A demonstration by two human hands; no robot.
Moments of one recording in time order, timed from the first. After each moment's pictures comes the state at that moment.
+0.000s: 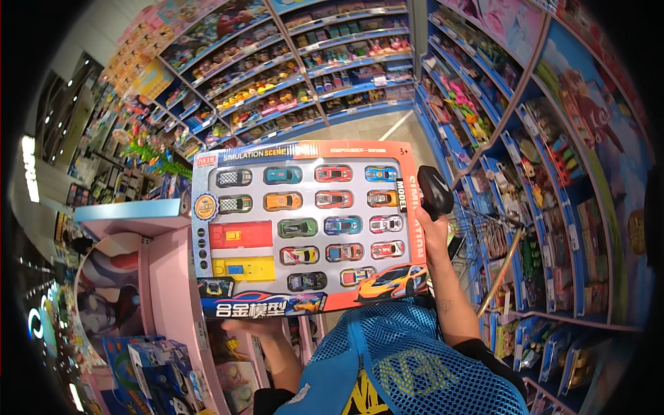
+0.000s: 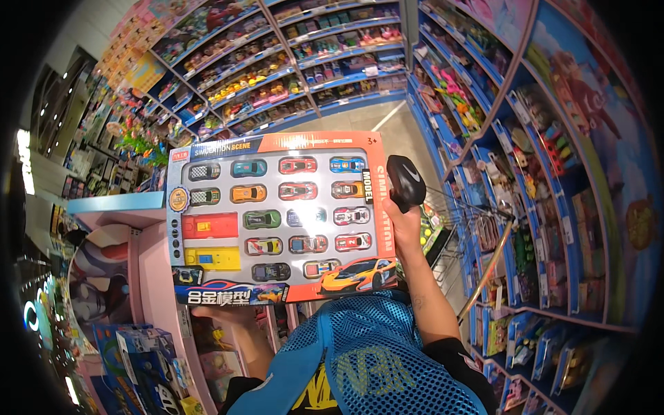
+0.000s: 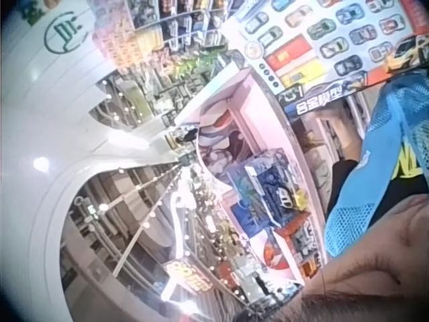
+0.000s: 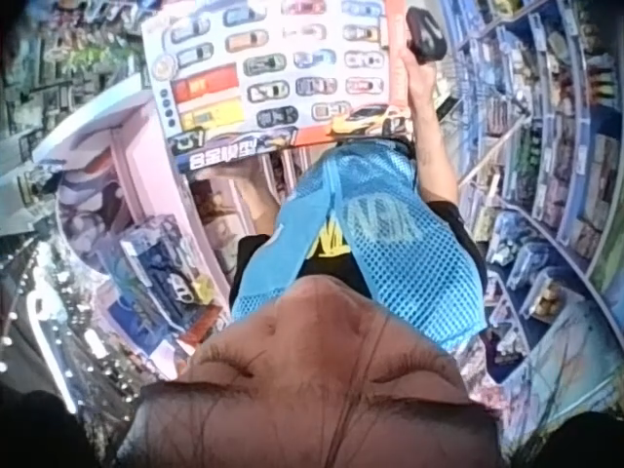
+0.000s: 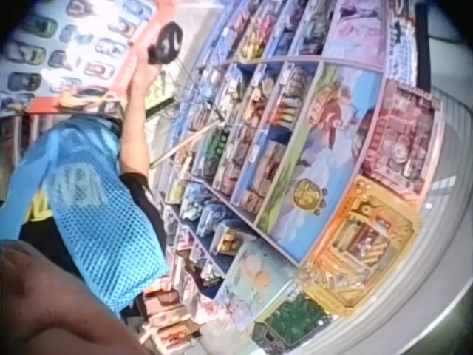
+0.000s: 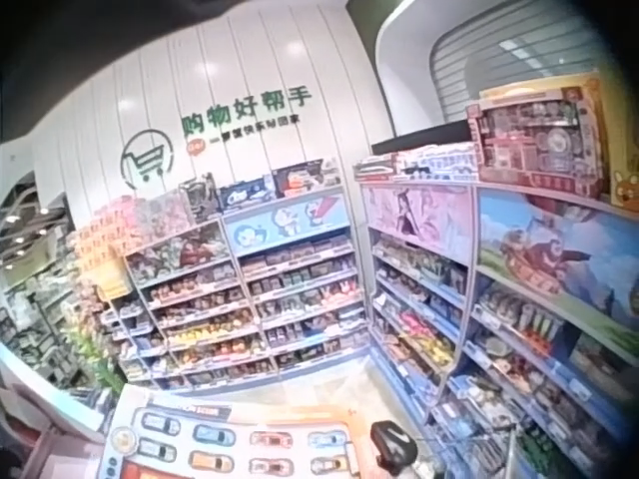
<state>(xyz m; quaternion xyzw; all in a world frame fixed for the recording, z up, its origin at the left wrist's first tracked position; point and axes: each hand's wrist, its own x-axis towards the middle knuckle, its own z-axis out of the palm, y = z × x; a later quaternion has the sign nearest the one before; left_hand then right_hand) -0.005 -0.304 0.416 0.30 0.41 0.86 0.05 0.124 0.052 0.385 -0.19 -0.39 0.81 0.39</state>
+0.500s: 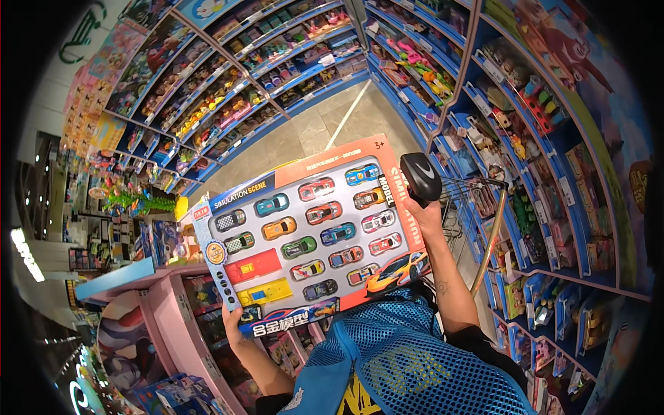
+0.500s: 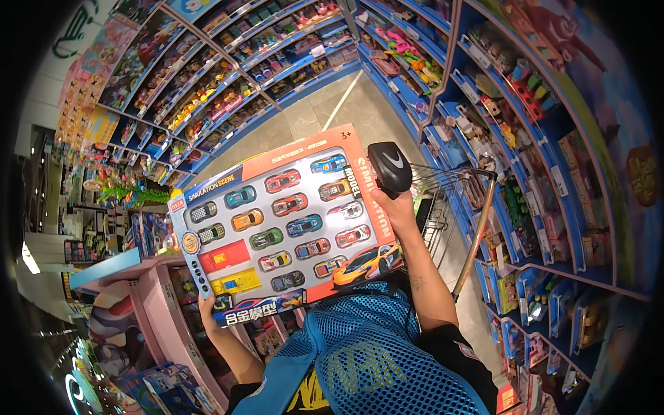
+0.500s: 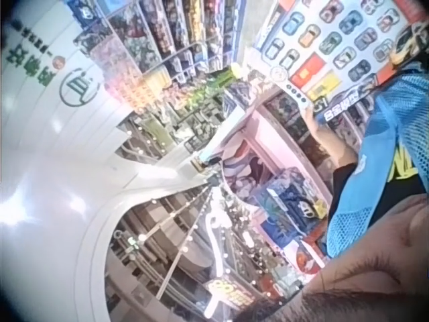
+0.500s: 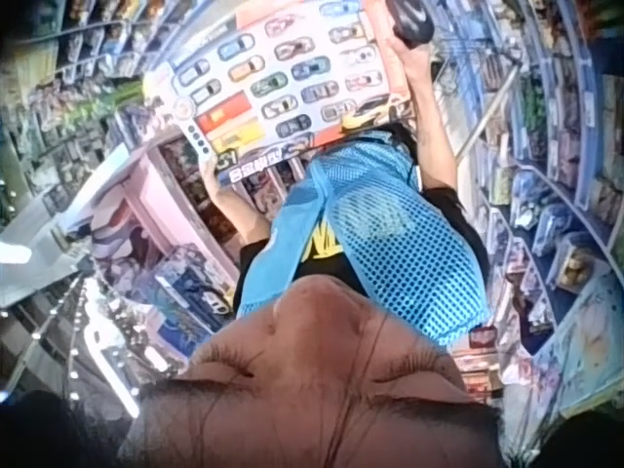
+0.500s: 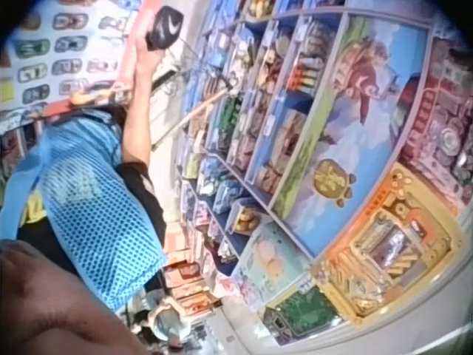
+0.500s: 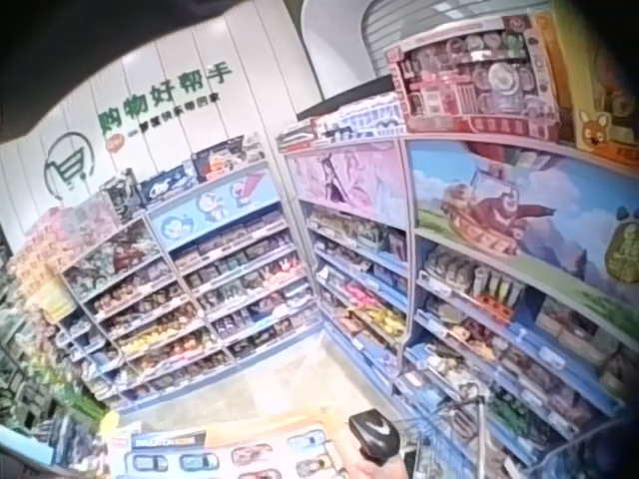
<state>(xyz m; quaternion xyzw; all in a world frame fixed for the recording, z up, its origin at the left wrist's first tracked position) -0.058 -0.299 0.438 0.09 0.66 0.70 0.25 0.169 0.125 0.332 -0.21 -0.41 0.77 0.44</state>
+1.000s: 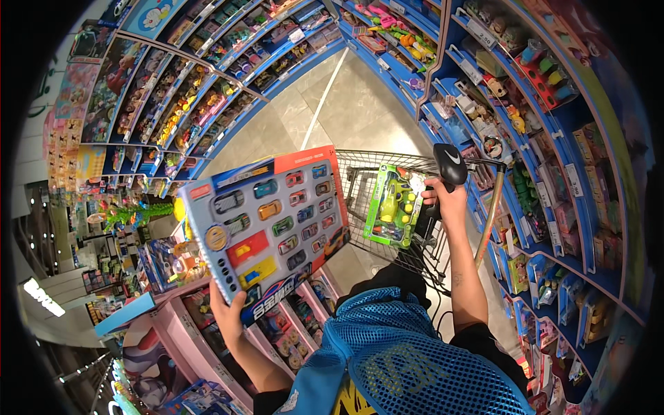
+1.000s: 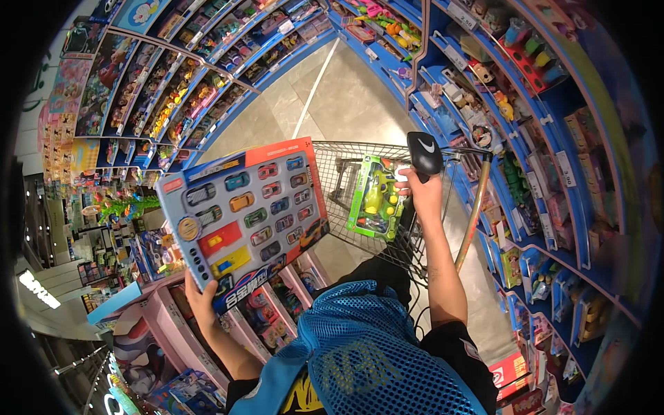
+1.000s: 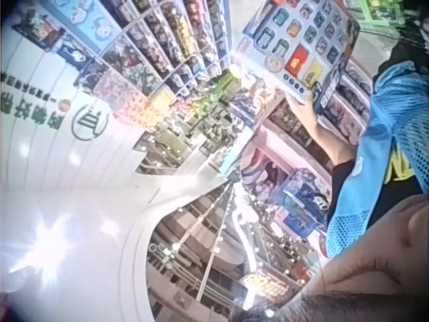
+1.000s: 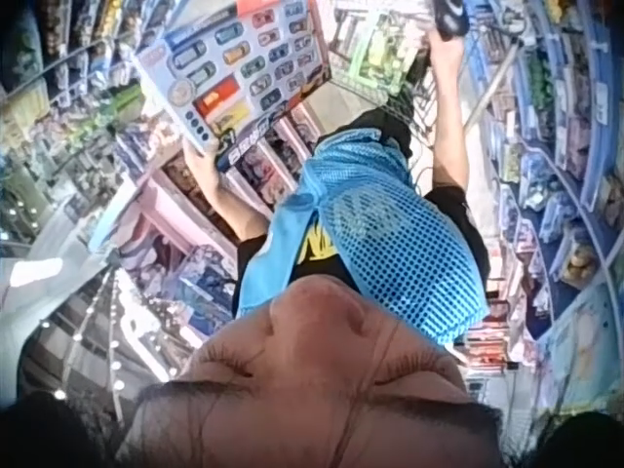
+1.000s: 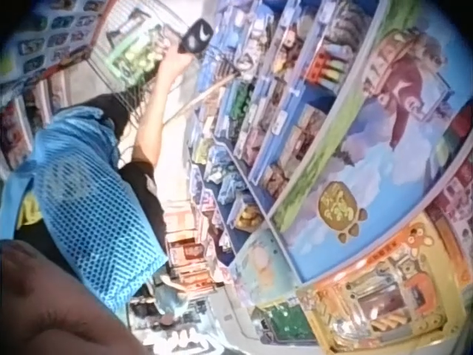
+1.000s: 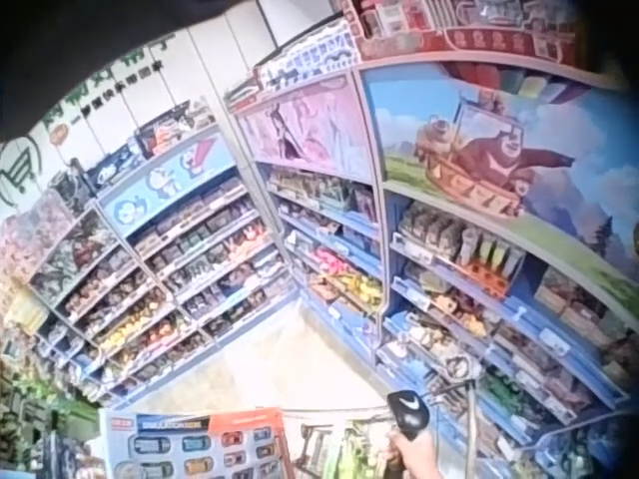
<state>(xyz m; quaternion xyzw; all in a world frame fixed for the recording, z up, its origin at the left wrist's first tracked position) -0.046 -0.137 0.489 0.23 0.84 0.45 0.17 0.242 0.212 0.258 -0.50 -0.37 0.69 0.37</state>
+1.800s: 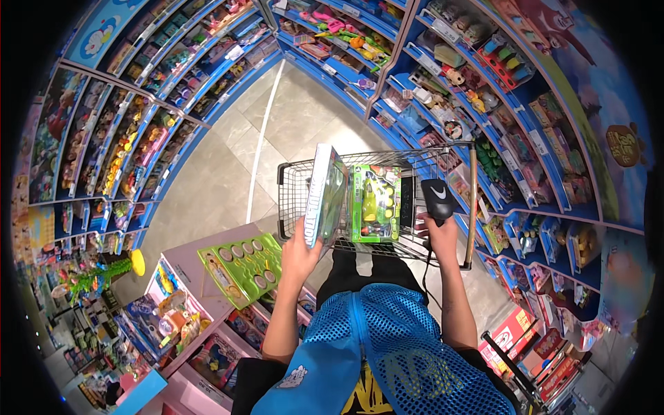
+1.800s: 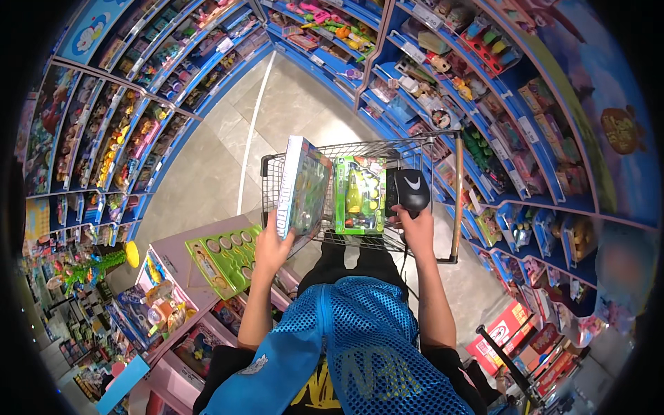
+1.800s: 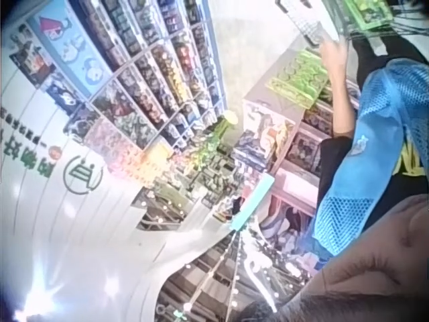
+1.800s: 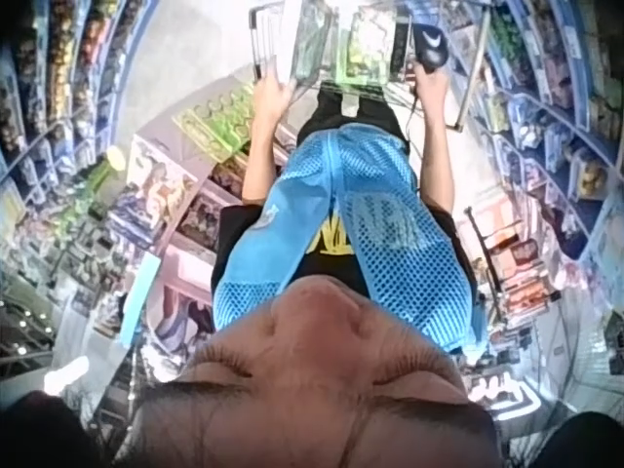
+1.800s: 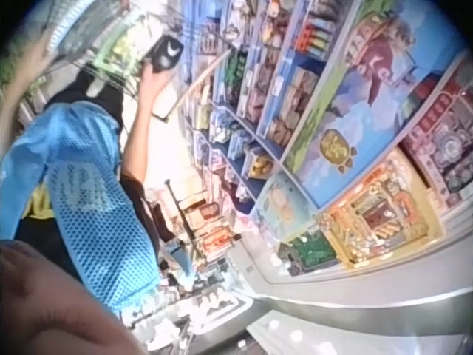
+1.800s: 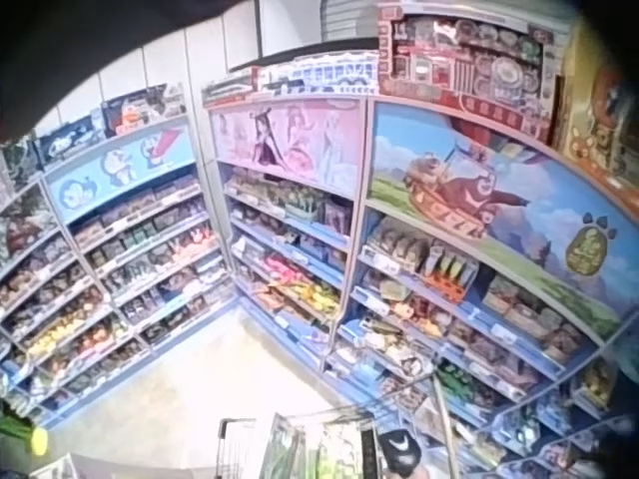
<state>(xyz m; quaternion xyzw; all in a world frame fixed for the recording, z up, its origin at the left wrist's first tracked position) -0.108 -0.017 0.299 0.52 0.77 0.23 0.30 0.220 0.086 0.294 -0.63 -0.40 0.57 0.36</state>
